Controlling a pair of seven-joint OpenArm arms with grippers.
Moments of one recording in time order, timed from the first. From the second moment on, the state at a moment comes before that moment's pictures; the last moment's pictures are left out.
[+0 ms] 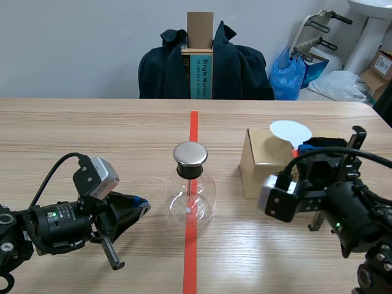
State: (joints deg) left arm -0.6 -29.9 31.1 65.5 -5.4 -29.8 -21.7; right arm -20.3 11.9 -2.1 86.2 -78.1 -15.6 10.9
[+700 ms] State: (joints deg) left arm -0.4 -29.9 31.1 65.5 -5.4 -29.8 -21.6; right arm -20.3 11.9 -6.1 84.8 -77.7 -12.8 8.3
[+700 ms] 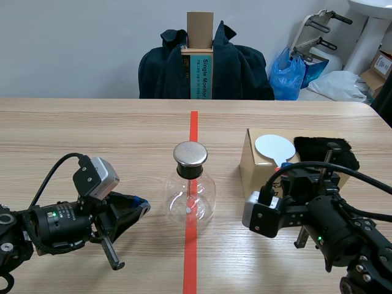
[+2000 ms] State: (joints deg) left arm 45.2 -50.7 -0.7 108.6 -21.4 -30.6 -23.4; right arm -43.5 26.3 4.7 106.2 12.3 -7.4 3.5
